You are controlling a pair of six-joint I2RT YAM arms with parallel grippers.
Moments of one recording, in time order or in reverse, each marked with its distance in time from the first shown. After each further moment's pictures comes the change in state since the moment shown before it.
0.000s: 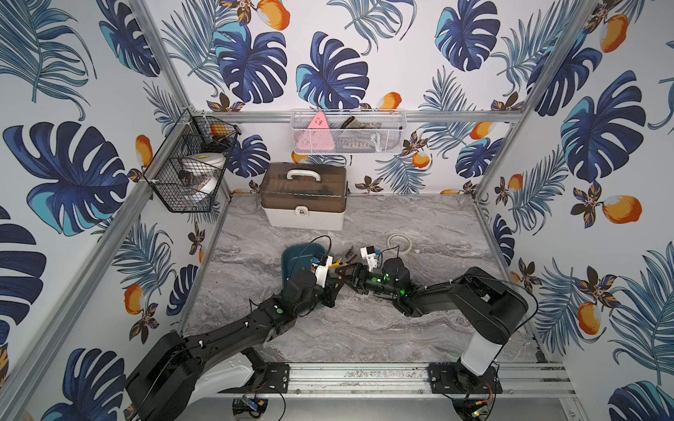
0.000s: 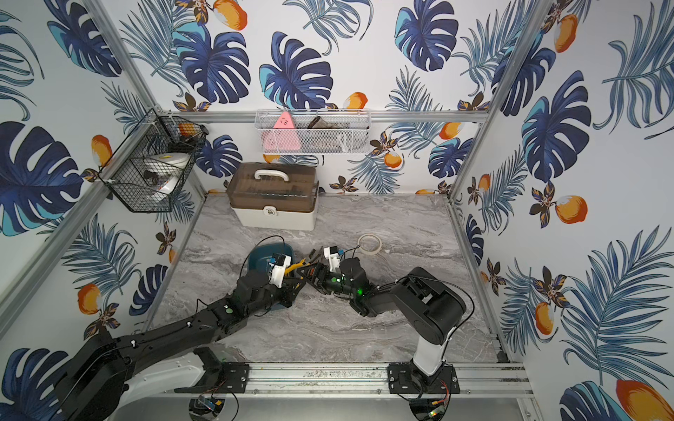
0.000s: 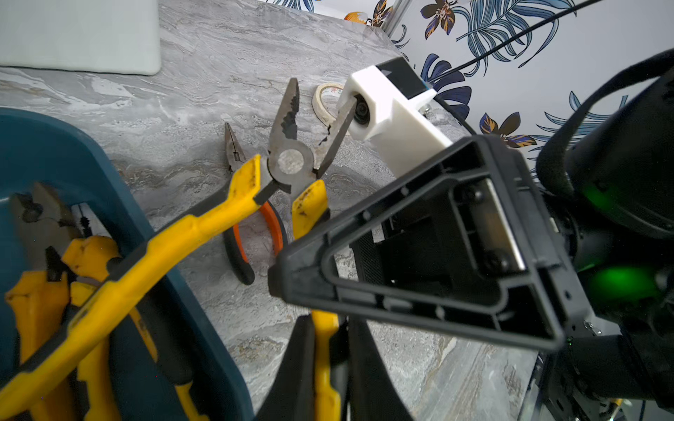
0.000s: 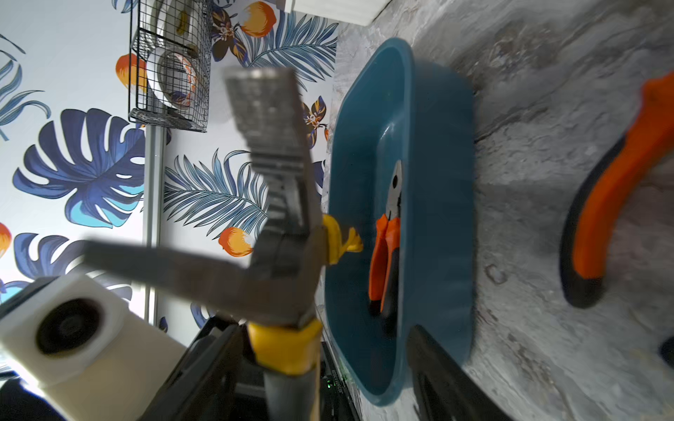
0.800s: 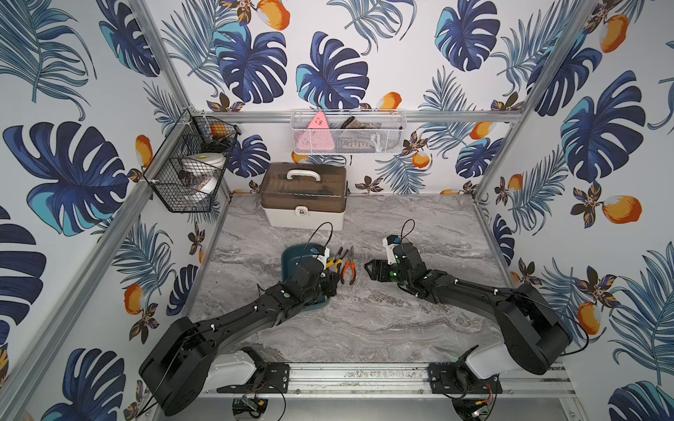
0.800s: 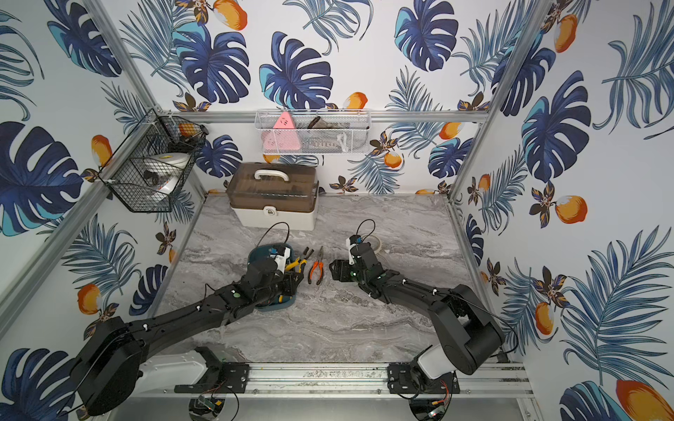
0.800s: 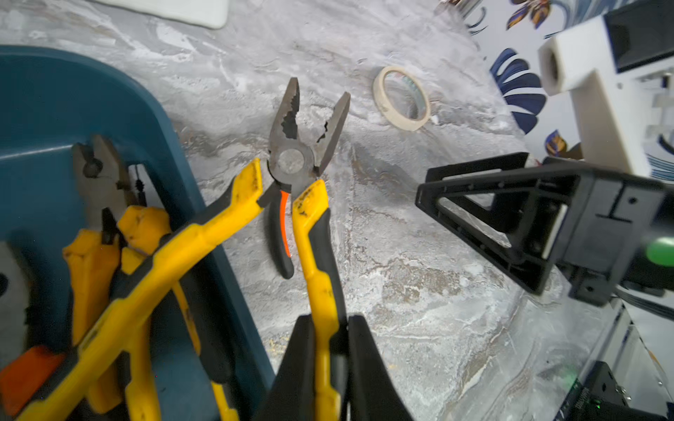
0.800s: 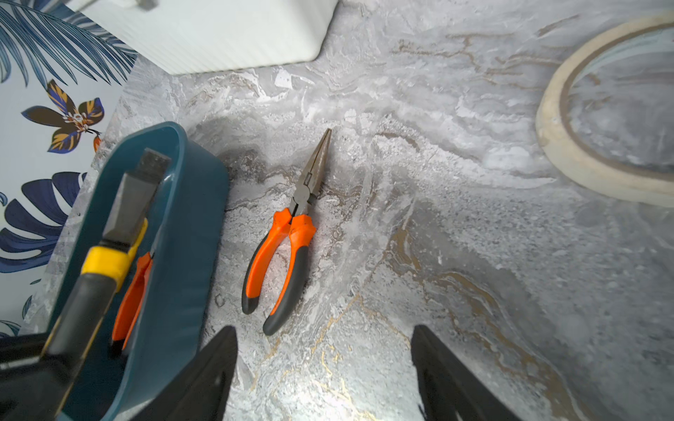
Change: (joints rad) left arm 0.053 0.100 0.113 -0.145 -0.031 -0.104; right arm -0.148 -0.284 0.106 -0.881 0.376 -0.759
